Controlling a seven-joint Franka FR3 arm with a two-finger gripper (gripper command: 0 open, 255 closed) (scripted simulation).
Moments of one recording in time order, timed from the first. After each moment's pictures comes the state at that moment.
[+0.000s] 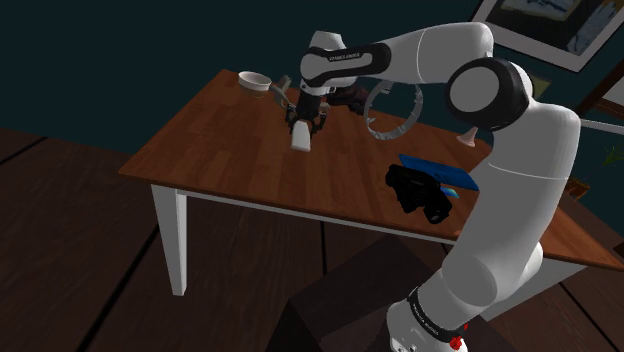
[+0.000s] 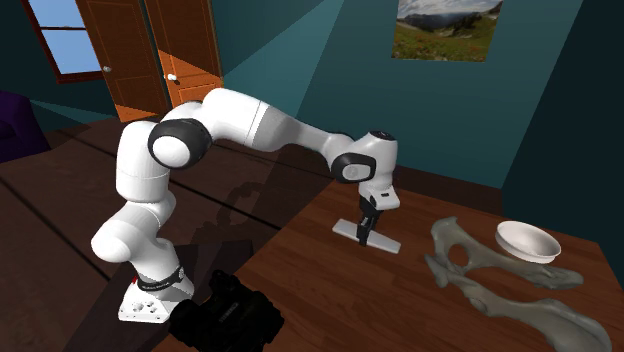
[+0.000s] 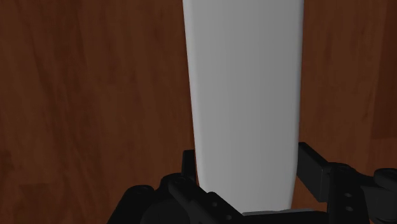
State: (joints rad) arm -0.18 0.40 0.15 -1.64 -0.07 2.02 0.66
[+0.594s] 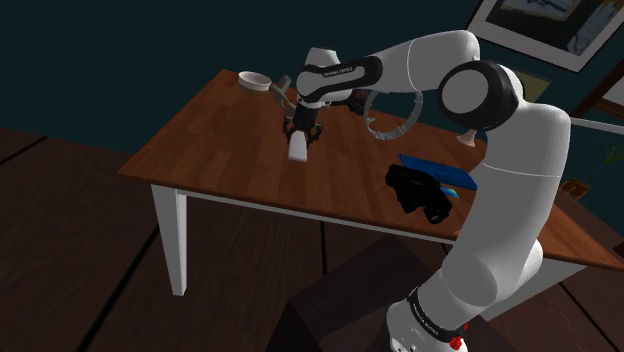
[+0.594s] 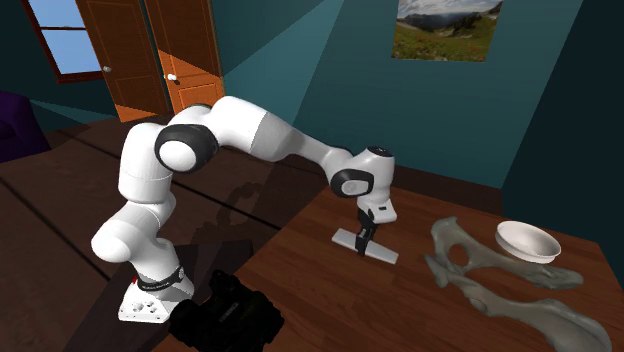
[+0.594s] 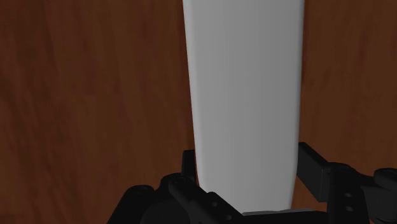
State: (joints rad) arm -0.17 0.44 0.15 -1.69 -0.08 2.12 0.67
